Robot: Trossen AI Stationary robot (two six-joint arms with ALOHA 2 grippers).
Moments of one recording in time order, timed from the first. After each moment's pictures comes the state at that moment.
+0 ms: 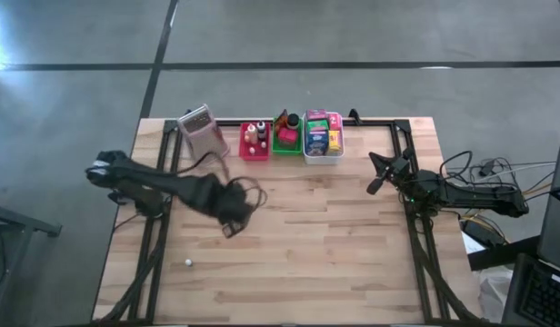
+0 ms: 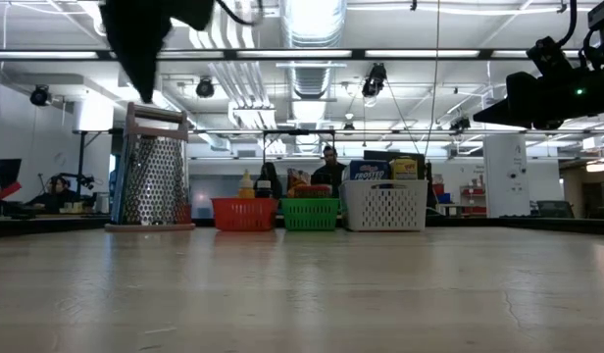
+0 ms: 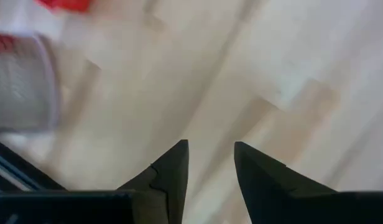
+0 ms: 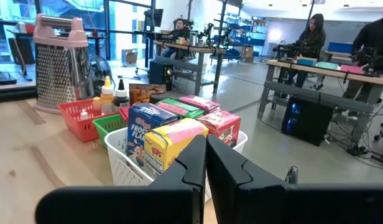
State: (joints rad) left arm -0.23 1.52 1.40 -1.35 -0.27 -0.76; right arm -0.06 0.09 0.01 0.08 0.76 -0.07
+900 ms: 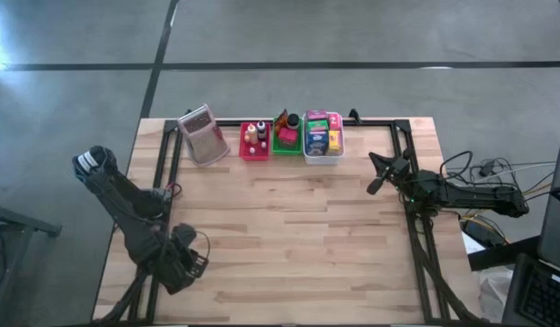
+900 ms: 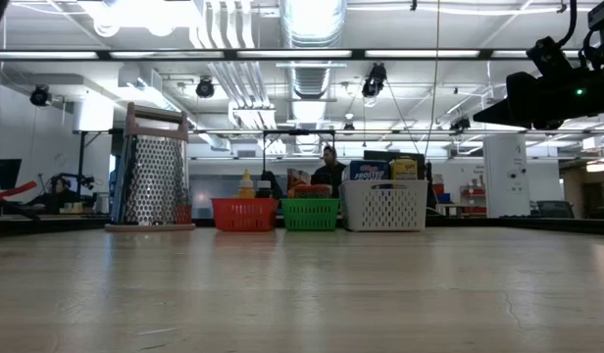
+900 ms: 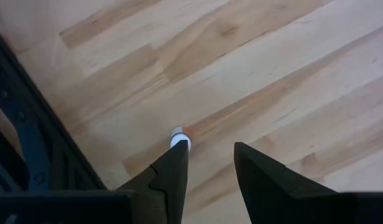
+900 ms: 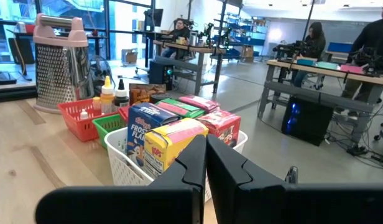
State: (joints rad) left arm -0.90 1.35 1.02 -1.15 -0.14 -2.01; right arm -0.06 0.09 0.01 0.08 0.76 -0.07
